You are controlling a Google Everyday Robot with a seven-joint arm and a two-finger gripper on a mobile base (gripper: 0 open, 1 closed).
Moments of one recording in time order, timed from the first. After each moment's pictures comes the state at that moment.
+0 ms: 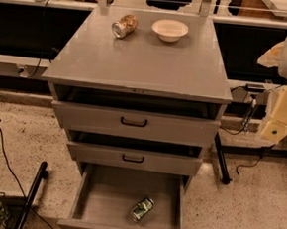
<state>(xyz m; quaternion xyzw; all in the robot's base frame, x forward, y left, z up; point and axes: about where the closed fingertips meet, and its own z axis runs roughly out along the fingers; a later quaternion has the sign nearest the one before) 0.438 -0.217 0.976 -0.60 0.78 -0.03 0.16</state>
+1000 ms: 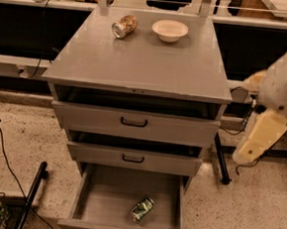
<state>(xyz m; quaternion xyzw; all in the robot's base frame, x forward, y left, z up) 0.441 -0.203 0.924 -0.59 0.78 0.02 0.19</state>
